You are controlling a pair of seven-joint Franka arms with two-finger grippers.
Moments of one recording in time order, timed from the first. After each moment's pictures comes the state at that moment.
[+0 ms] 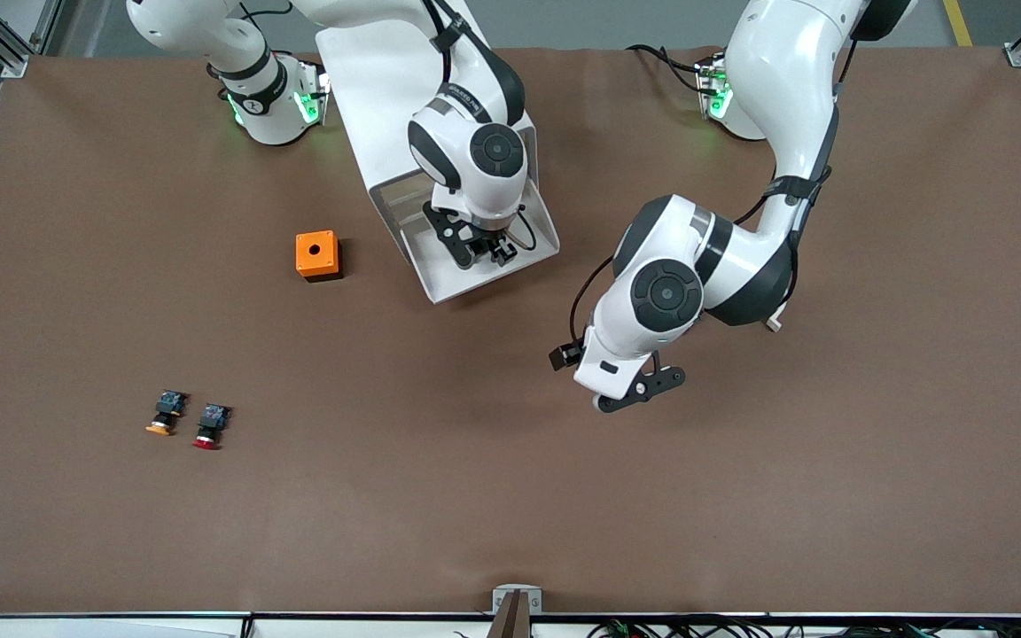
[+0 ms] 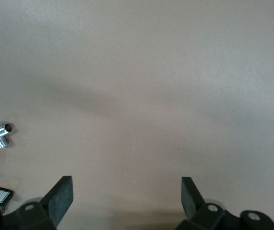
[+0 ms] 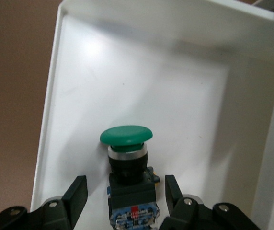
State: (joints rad) left arm -0.57 0.69 0.02 -1.26 -0.18 1.88 -0.85; right arm 1.00 0.48 -0.13 -1.81 0.12 2.11 1.80
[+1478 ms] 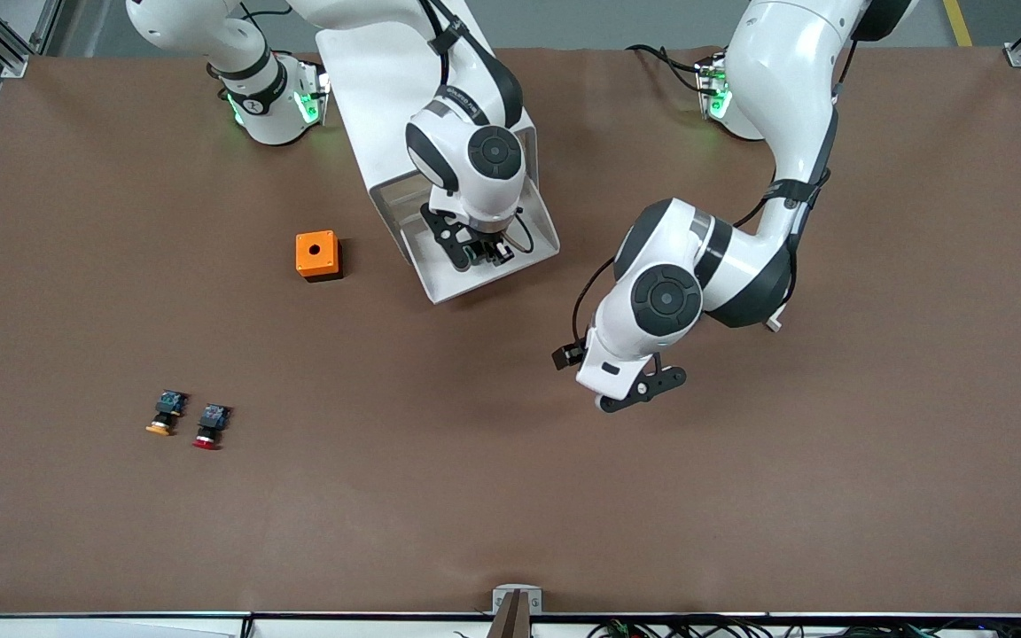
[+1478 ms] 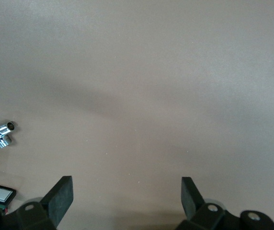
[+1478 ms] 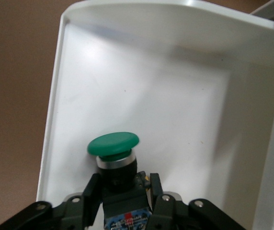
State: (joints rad) left arm -0.57 0.69 0.02 -1.27 -0.18 1.88 -0.85; right arm 0.99 0.48 -0.12 -1.80 0.11 2.11 1.80
